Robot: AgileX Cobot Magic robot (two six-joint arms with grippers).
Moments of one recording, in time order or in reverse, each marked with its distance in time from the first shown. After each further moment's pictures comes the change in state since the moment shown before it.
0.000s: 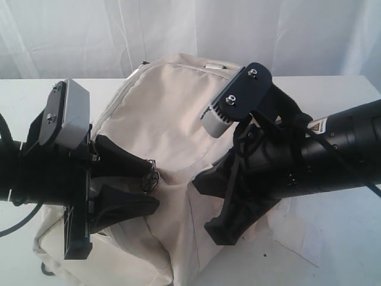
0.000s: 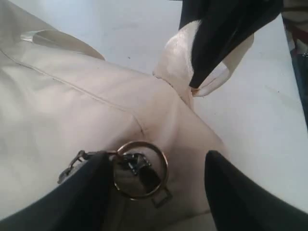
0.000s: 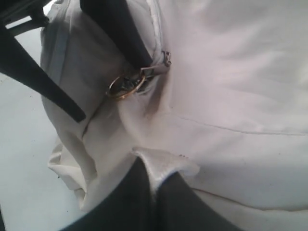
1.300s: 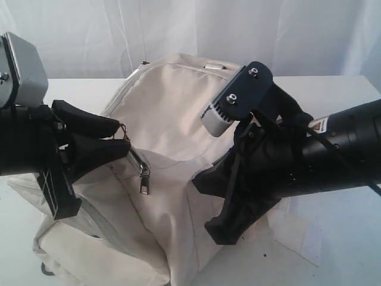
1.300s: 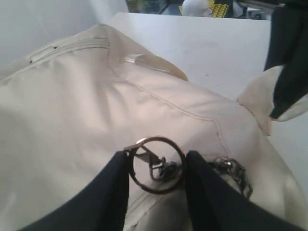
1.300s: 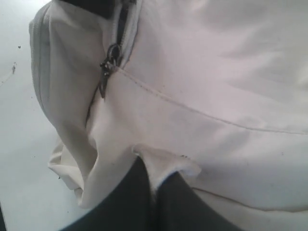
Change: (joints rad) left arm 0.000 -0.207 0.002 -0.016 -0.259 -0.103; right arm 0.000 -0.002 0.000 0.000 0.002 0.000
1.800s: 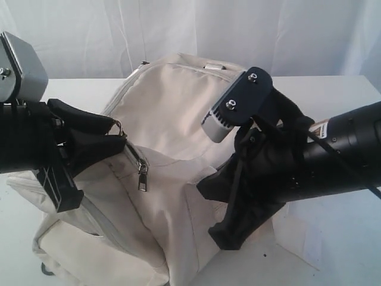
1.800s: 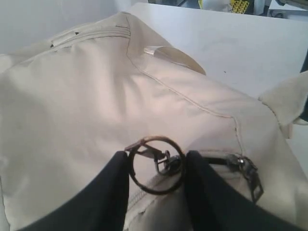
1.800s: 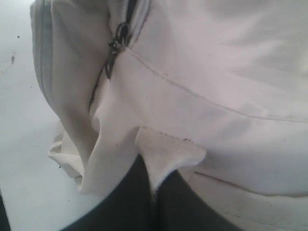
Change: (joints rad) left arm 0.000 0.000 0.004 0.000 -0.062 -0.050; right arm 0.000 -0.001 0.000 -0.068 0.025 0.067
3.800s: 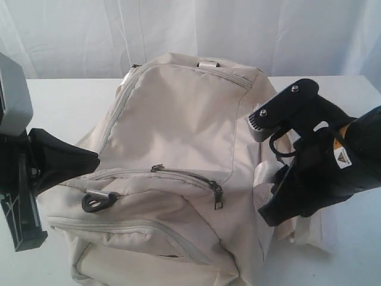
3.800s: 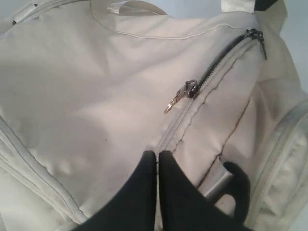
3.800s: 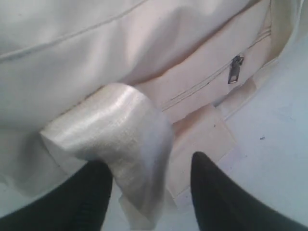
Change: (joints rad) left arm -0.001 -0.112 0.000 0.518 0.072 -0.366; right arm 0.008 0.007 -0.031 -0.868 0.230 0.893
